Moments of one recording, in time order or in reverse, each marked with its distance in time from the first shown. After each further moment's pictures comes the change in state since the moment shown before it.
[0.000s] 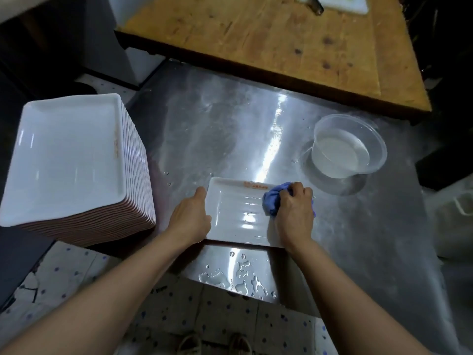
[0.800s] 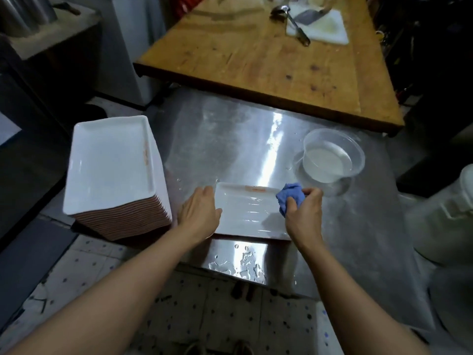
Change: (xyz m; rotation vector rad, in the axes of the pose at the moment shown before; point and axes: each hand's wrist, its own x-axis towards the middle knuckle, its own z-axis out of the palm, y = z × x) left_hand -0.039 0.016 -0.036 0.063 0.118 0.096; right_hand -0.043 -0.014 -0.064 0.735 0.180 0.287
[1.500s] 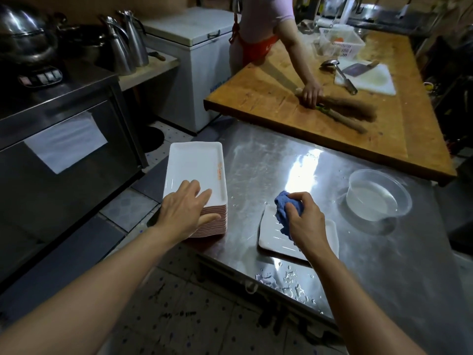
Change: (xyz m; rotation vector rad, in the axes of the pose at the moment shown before) left_hand -0.060 -0.112 -0.111 0.411 0.297 0.191; right_hand -0.052 -0.095 0.033 0.187 -0.324 -0.166
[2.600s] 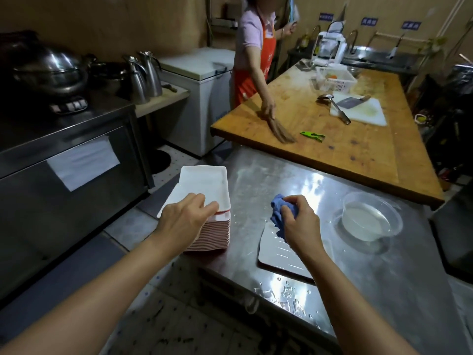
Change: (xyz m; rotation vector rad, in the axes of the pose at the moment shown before) left_hand -0.036 0.018 -0.077 0.025 0.322 0.145; right_hand -0.009 -0.039 -0.009 -0.058 0.048 -0.145
